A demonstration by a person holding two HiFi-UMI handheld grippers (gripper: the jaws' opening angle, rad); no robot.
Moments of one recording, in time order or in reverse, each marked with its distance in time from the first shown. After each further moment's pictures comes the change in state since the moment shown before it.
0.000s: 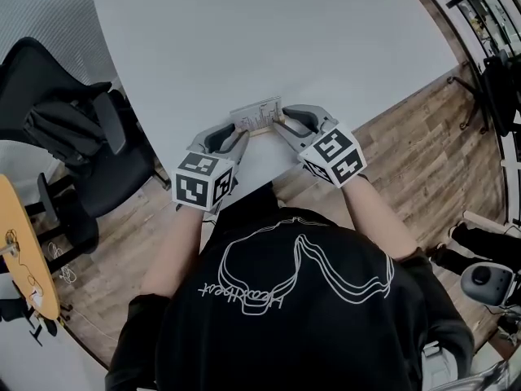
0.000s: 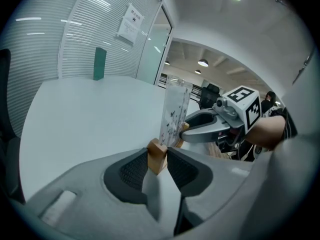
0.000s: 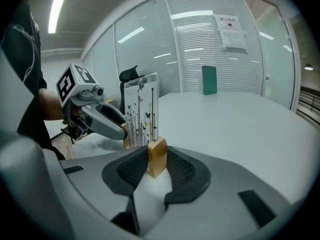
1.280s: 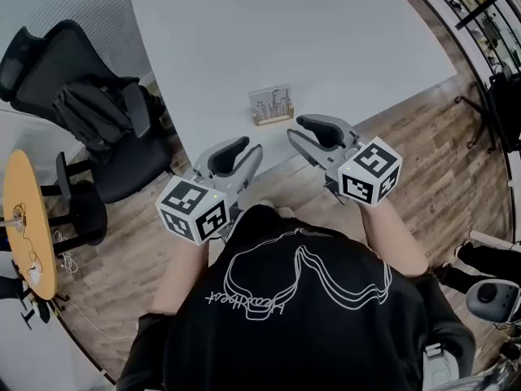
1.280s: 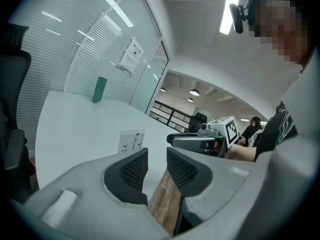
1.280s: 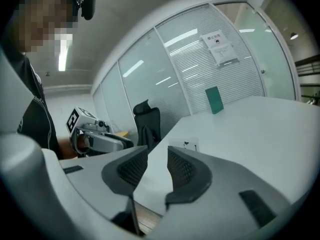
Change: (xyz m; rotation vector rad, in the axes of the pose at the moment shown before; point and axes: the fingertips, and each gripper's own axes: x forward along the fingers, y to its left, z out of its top) left arm -0.131 -0.095 0.043 -0.073 -0.317 -0.104; right arm -0.113 0.078 0.078 0.161 -0.299 0.154
